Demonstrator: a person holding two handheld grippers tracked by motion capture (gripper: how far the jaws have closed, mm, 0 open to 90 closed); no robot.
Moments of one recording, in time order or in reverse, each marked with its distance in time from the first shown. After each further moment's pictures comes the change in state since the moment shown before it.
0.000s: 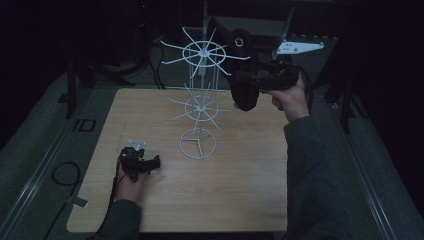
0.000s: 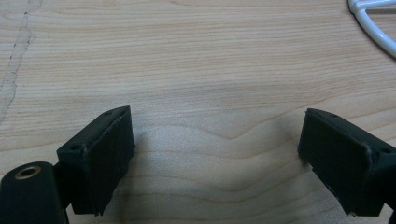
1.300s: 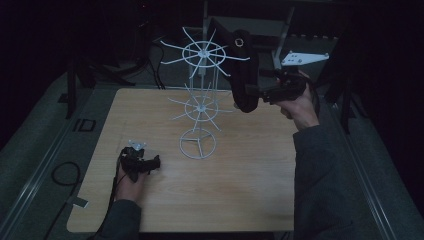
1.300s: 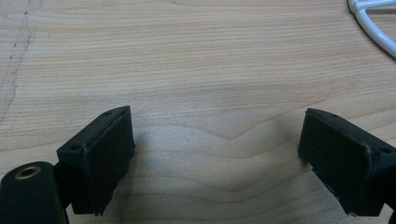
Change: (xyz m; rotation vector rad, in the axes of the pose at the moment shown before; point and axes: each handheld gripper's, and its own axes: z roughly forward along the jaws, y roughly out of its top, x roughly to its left) left arm -0.001 0.000 0.001 -0.008 0.000 -0.009; right arm -0.001 -0.025 -0.017 0.078 -0.090 0.000
